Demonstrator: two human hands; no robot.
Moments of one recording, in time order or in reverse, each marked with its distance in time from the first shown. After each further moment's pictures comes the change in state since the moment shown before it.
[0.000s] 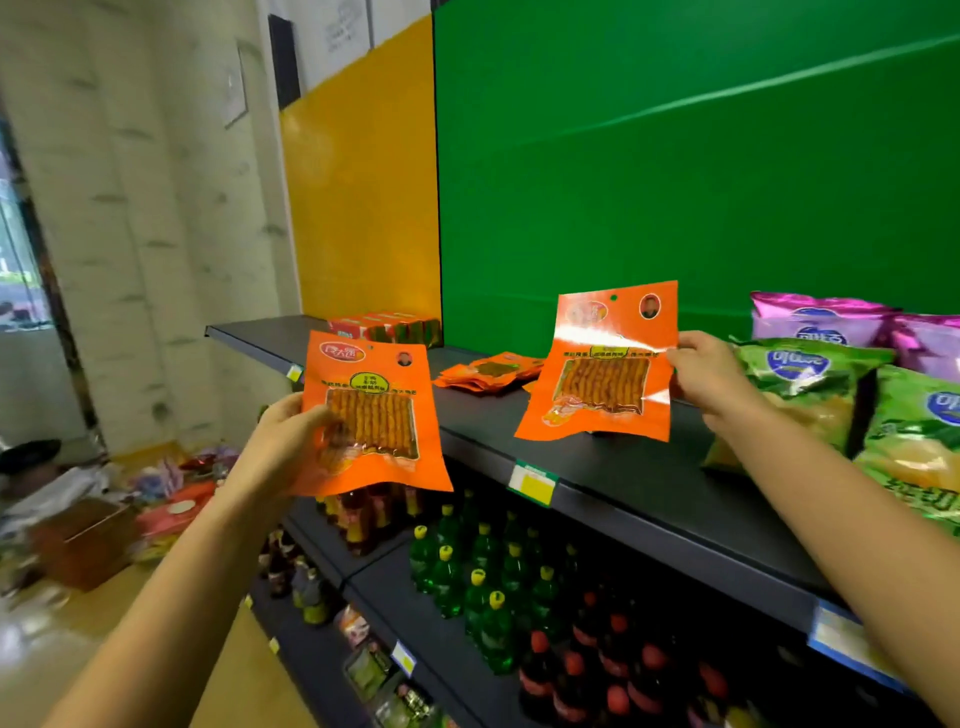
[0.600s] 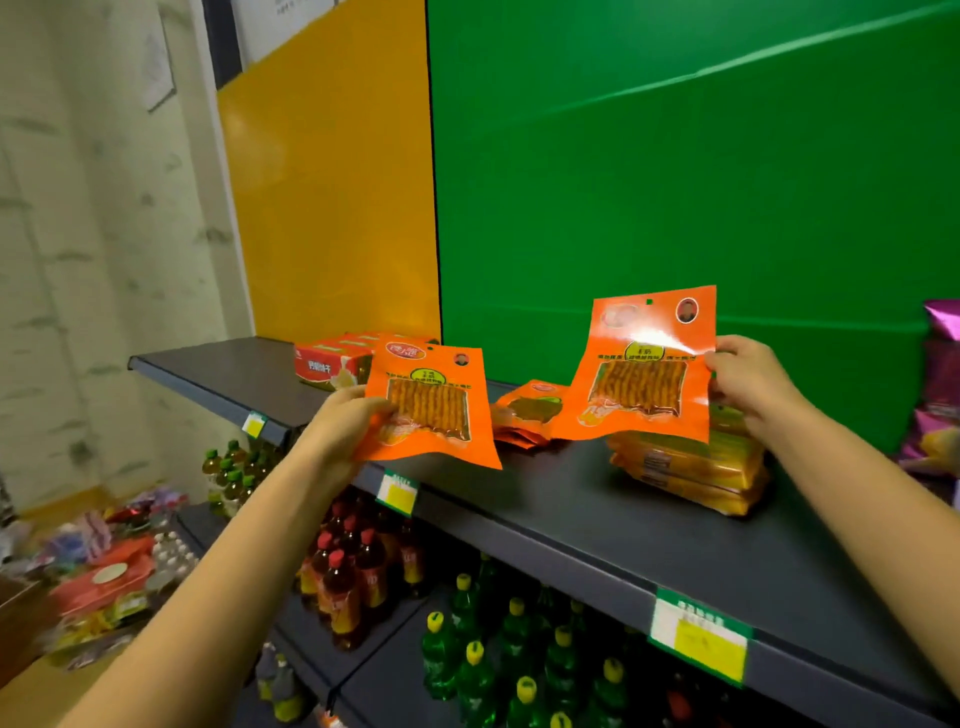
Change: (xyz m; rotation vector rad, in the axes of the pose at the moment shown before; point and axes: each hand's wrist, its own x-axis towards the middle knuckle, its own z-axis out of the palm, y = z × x) left_hand 0.247 -0.031 0.028 -0.066 -0.230 -0.062; right_hand 0.134 0.015 0.125 0.013 0.150 0.050
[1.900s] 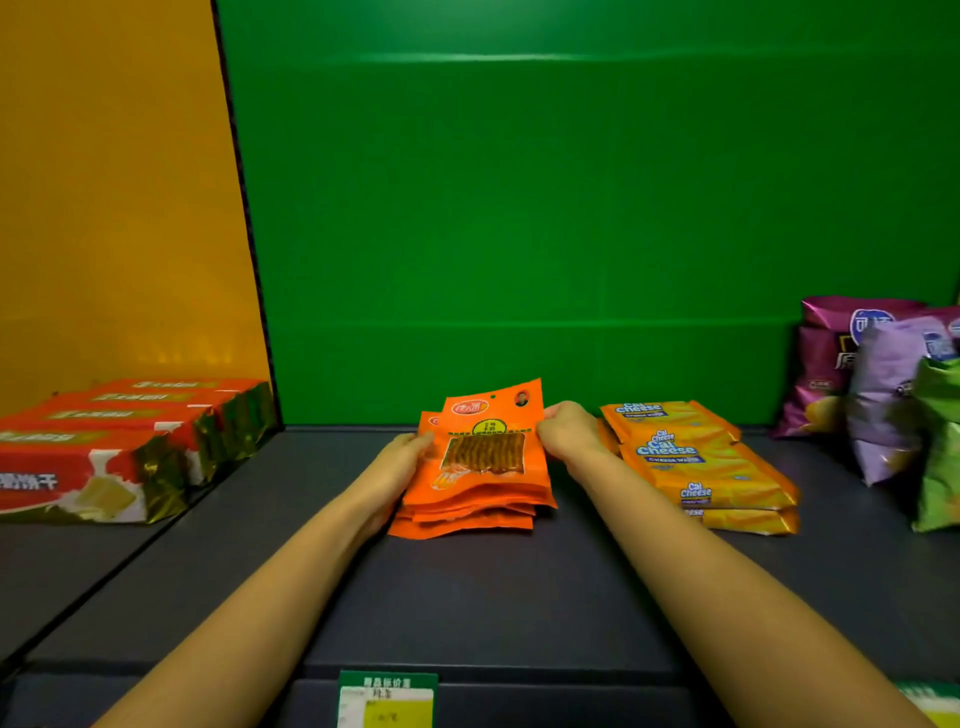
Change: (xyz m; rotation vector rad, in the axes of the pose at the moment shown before) left_hand 0.242 -0.092 0.104 0.029 -0.859 -0.100; right_hand 0.080 0.053 0.179 -0.494 0.280 0.333
